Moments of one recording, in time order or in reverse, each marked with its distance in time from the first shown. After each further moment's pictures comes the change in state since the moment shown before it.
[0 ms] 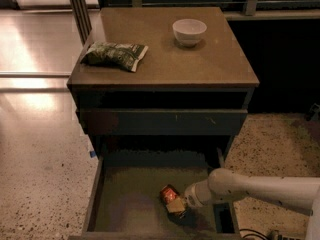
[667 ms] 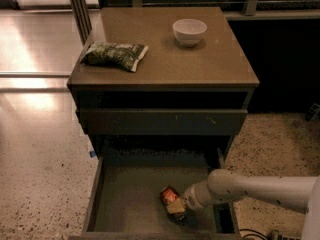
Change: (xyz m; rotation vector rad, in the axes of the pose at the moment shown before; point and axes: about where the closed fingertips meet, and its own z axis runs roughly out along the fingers) arm 0.004 -0.003 0.004 0.003 0.011 0.010
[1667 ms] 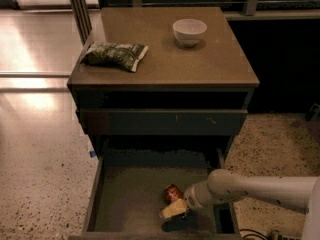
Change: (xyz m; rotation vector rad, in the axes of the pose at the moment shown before) arm 0.000 0.000 0.000 0.000 0.000 0.000
